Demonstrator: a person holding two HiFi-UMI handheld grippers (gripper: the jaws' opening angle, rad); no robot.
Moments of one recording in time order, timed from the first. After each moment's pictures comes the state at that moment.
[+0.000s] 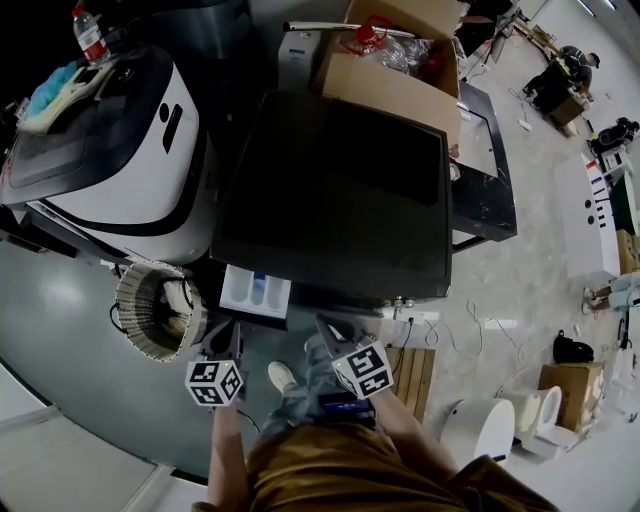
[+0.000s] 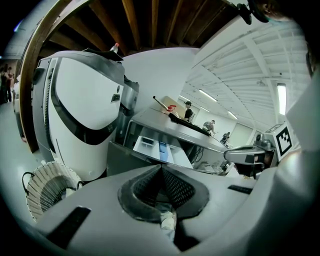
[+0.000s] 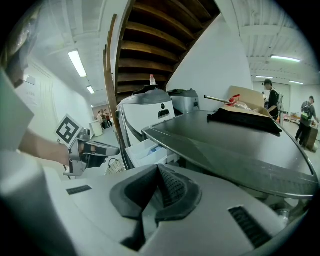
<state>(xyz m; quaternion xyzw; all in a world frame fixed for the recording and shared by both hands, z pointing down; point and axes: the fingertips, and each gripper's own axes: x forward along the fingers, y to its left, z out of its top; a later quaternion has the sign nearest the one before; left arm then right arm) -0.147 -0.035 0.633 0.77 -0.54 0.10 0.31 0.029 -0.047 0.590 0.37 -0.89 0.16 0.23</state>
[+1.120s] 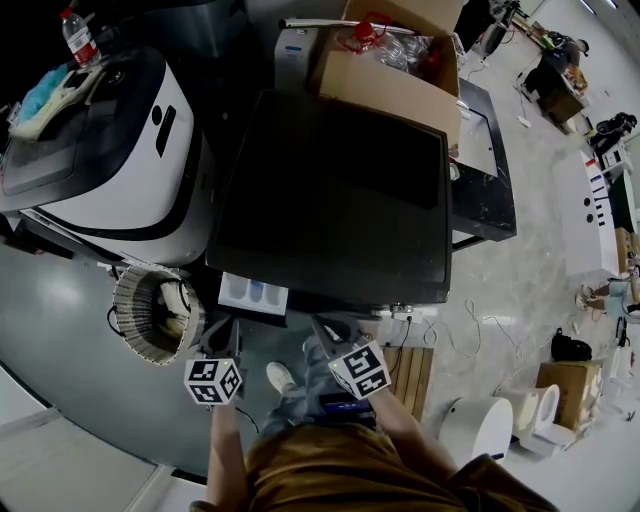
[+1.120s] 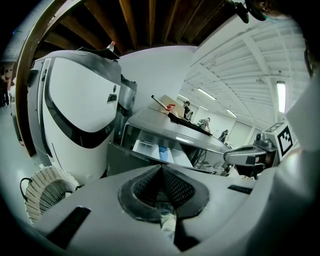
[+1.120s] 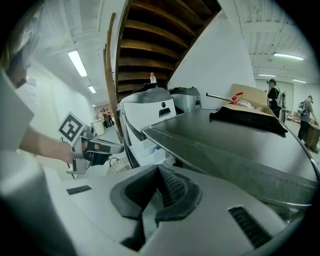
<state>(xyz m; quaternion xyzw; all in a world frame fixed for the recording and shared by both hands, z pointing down) -0.142 -0.061 0.633 0.78 -0.54 0.11 0.31 0.026 -0.063 0.595 0.36 -0.89 0.16 0.23</state>
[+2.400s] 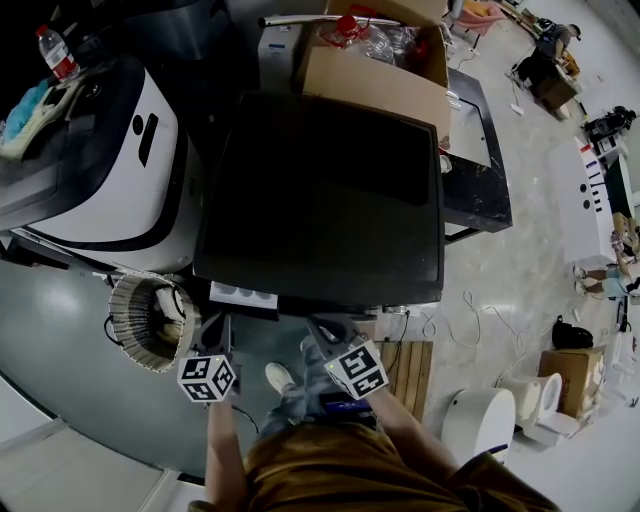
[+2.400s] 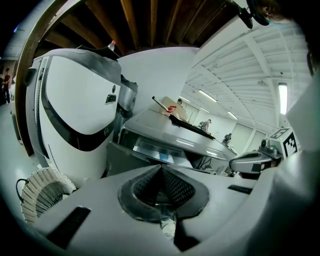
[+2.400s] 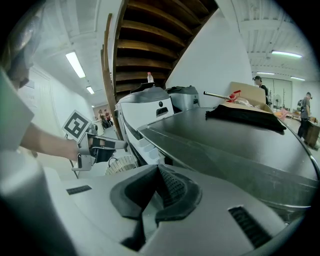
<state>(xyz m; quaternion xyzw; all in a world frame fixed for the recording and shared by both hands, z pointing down) -0.138 -0.089 0.631 0.78 -0.54 0.10 0.31 0.037 -0.074 0.597 0.36 -0.89 0.17 0.23</state>
